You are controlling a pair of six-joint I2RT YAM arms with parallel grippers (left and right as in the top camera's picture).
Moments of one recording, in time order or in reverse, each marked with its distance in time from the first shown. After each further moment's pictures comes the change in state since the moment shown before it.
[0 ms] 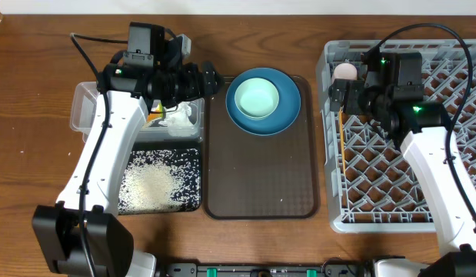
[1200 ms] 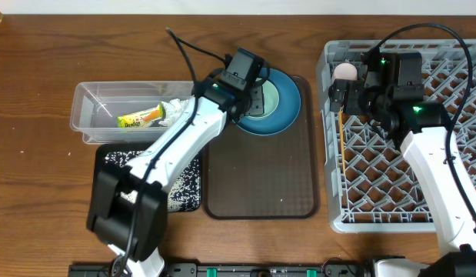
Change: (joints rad) left arm -0.398 0.195 -0.023 0.183 -0.511 -0.161; right arm 0.000 0.000 0.000 -0.003 0.000 0.000
